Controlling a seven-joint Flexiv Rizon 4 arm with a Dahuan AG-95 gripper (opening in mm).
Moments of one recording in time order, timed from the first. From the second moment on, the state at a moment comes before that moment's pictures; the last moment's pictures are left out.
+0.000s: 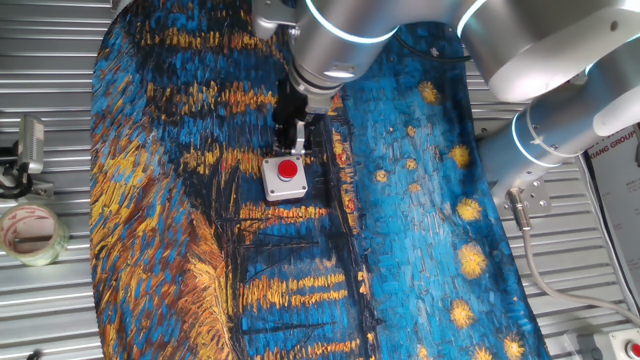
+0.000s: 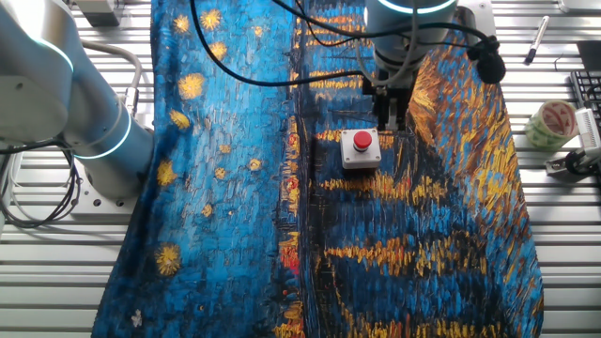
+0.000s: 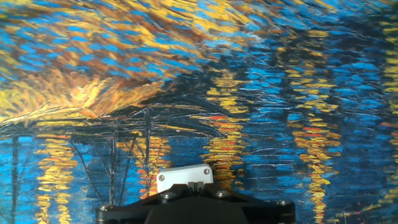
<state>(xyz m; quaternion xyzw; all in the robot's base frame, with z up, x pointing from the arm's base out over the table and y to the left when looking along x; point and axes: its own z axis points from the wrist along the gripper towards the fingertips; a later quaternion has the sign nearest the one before) 0.500 0.001 0.171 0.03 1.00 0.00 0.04</state>
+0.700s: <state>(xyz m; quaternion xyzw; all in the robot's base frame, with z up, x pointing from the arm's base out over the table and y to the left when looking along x) 0.482 0.002 0.170 0.03 1.00 0.00 0.04</state>
